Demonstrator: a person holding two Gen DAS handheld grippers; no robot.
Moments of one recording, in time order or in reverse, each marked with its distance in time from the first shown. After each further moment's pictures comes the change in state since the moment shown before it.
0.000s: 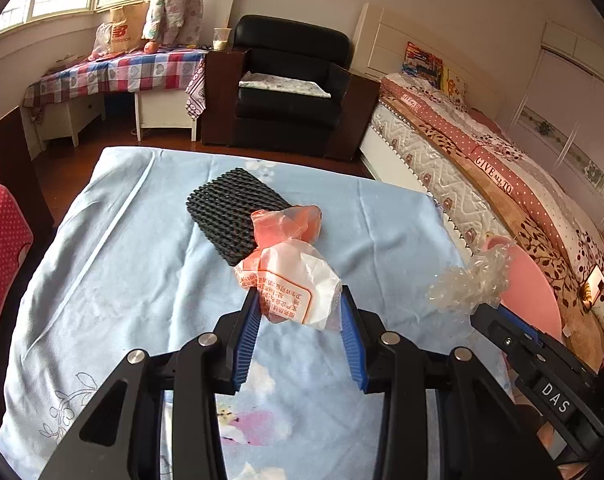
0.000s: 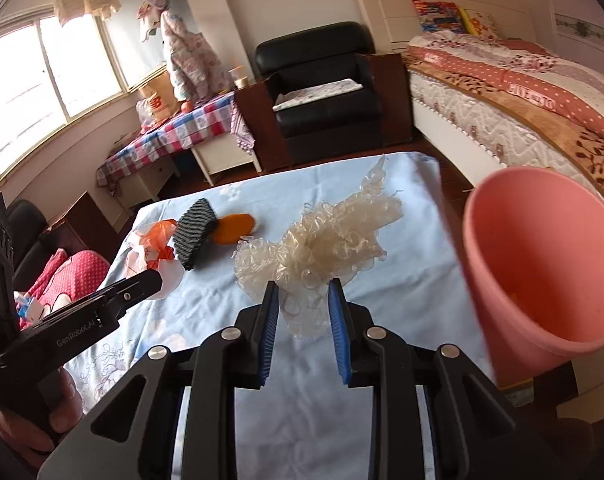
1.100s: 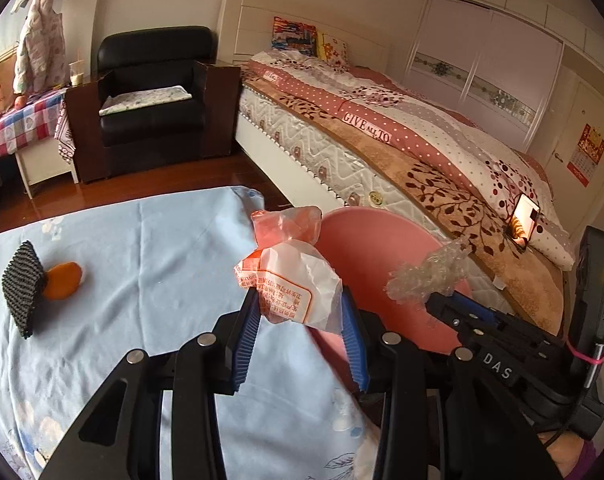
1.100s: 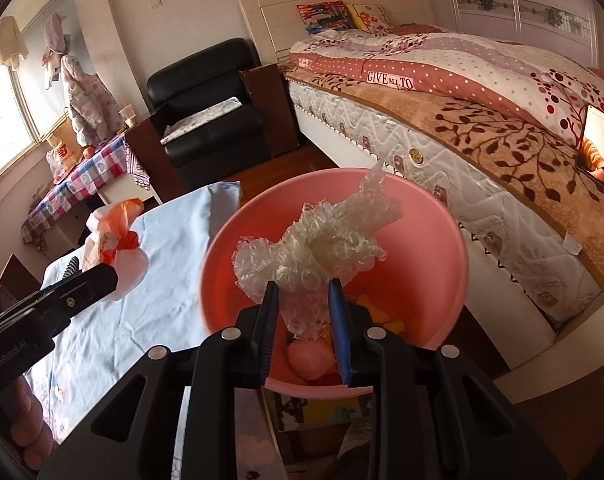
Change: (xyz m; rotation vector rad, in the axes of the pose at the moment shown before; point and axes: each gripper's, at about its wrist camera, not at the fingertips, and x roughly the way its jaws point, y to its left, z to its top) left arm 0.041 -0.207 0.010 0.284 0.052 -0.299; right arm -0.048 -0.169 0.013 0.188 -0.034 -0.275
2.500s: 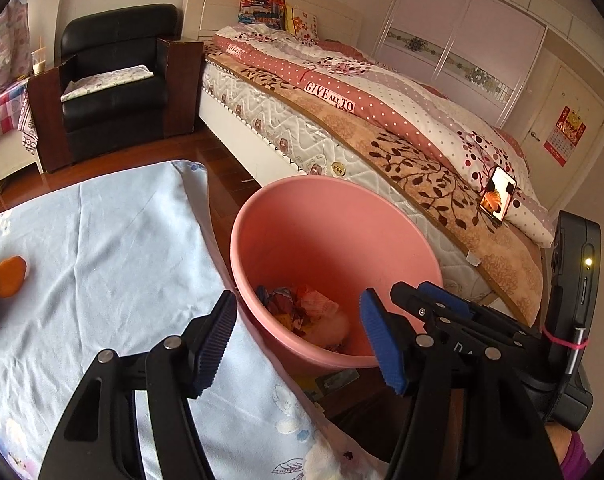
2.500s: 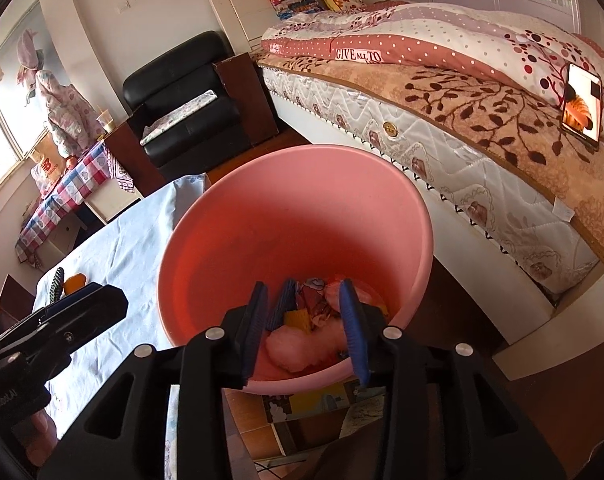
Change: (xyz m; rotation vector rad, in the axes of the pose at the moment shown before) left arm 0.029 -0.029 -0.004 0.029 0.088 -0.096; right arm 0.010 -0.031 -0.006 0.091 0.055 -0.021
